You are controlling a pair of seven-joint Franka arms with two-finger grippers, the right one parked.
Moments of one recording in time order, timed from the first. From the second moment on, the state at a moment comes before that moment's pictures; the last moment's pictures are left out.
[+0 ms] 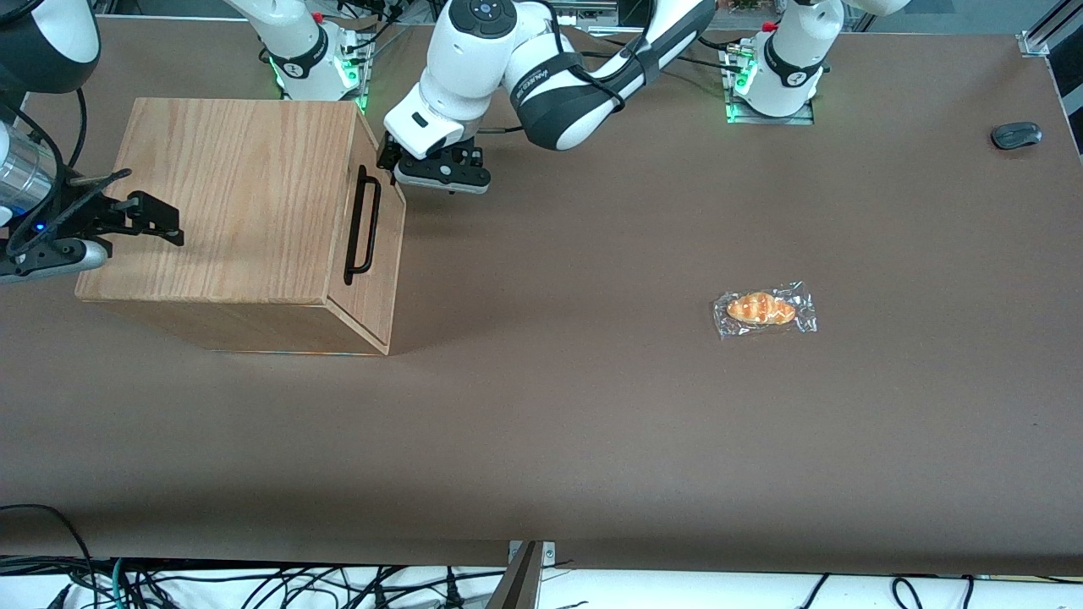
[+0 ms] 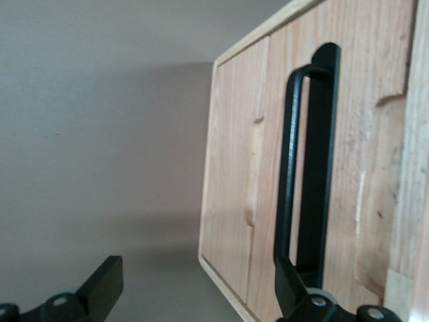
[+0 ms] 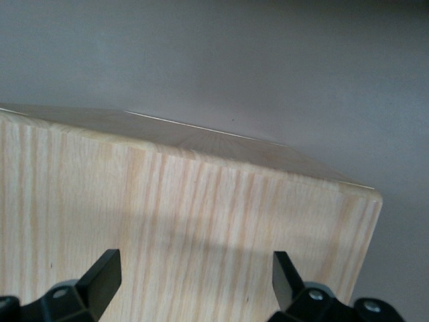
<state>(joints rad) -0.69 0.69 -0.45 -1.25 0.11 2.28 -1.14</state>
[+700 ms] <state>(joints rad) -0.73 0.76 -0.45 -1.20 0.11 2.40 -1.28</state>
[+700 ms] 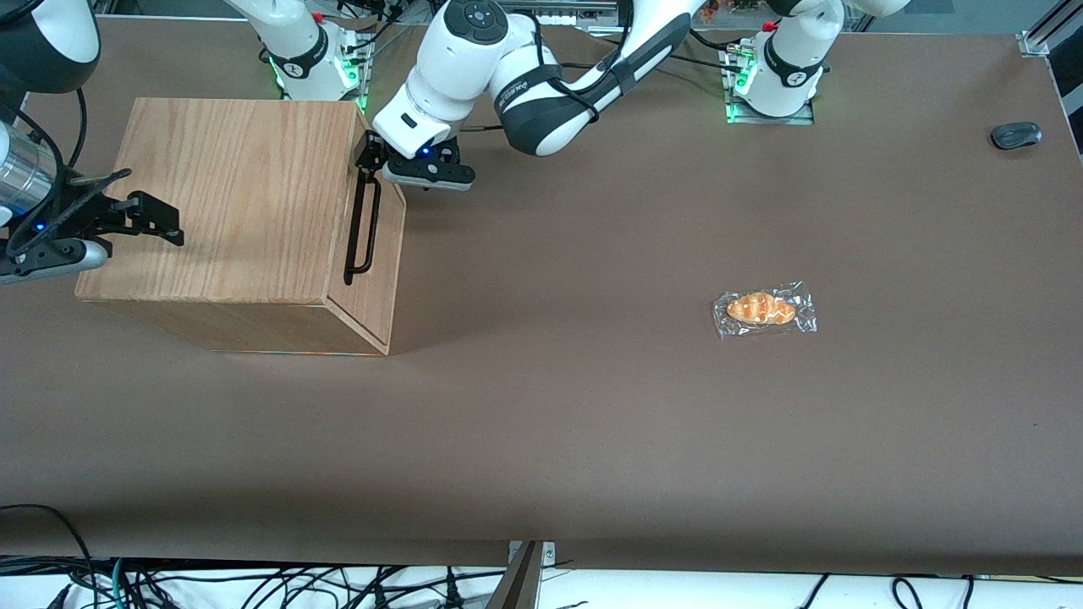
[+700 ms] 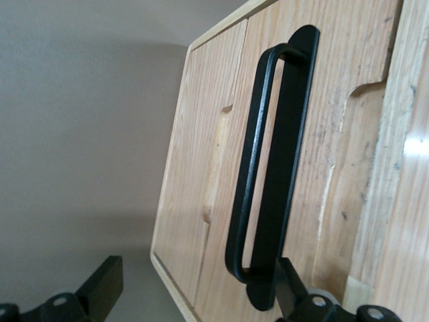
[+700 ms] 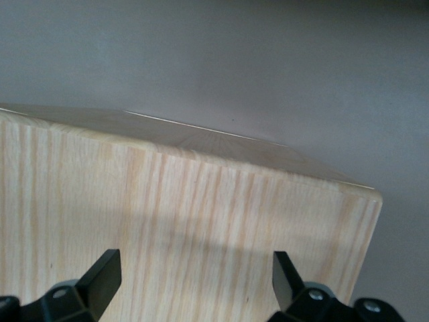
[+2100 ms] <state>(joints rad) -0.76 0.83 -0.44 -1.14 0.11 2.40 -1.29</state>
